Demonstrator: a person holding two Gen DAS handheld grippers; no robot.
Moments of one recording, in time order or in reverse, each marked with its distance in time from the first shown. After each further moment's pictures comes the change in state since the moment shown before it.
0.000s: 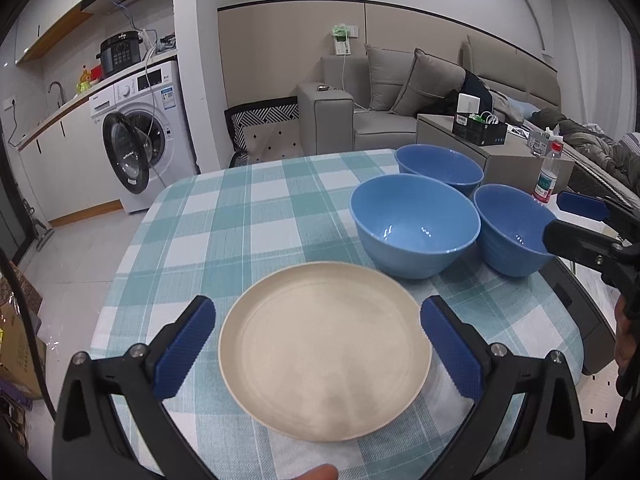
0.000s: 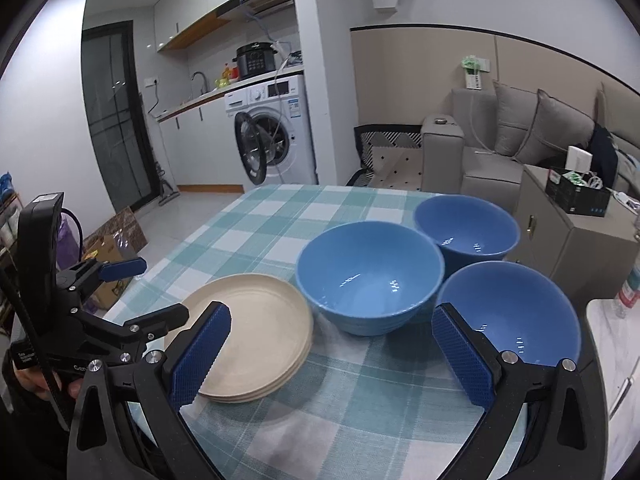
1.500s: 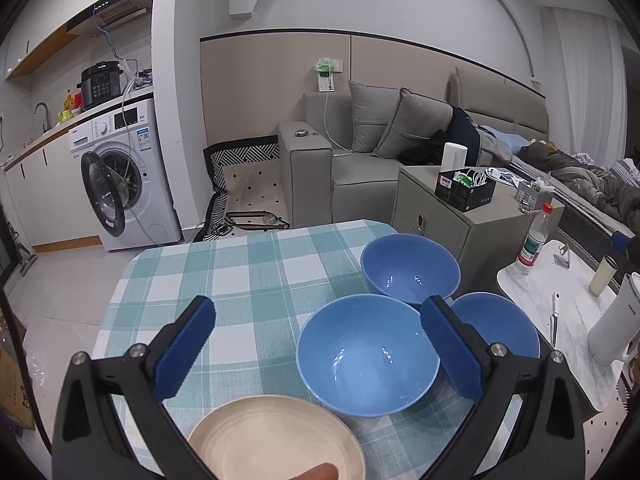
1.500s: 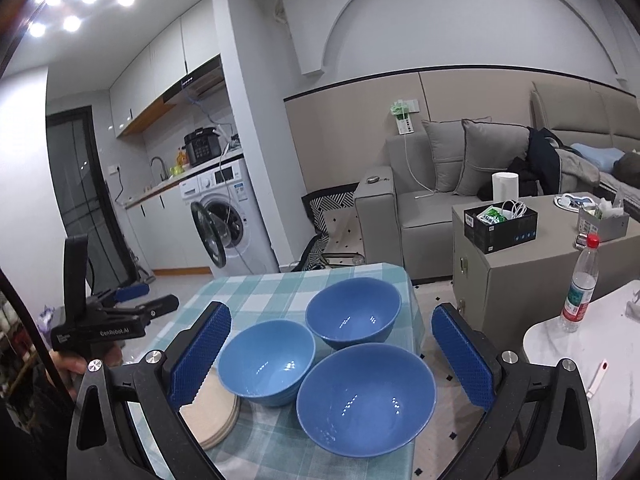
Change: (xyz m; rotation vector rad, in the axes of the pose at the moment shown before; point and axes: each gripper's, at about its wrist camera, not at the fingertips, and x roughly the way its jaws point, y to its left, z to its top) left arm 0.029 -0.042 0.133 -0.007 -0.097 -0.059; right arm -0.124 -0.153 0.069 0.200 -0.224 -0.081
